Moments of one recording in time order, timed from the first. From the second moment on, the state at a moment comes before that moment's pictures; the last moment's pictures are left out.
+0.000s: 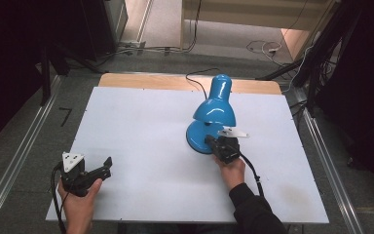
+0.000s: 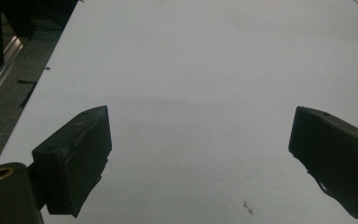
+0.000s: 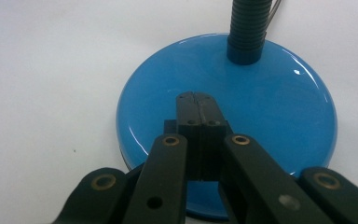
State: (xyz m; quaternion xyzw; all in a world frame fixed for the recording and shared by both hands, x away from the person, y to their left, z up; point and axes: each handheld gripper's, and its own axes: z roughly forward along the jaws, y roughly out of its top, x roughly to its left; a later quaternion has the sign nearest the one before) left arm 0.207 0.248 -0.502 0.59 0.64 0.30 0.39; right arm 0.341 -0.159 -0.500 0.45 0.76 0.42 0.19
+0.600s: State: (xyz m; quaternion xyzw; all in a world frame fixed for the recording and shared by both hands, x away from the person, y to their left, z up) left arm 0.206 0.248 -0.502 0.59 0.64 0.30 0.39; right arm 0.337 -0.154 -0.501 0.45 0.76 0.41 0.21
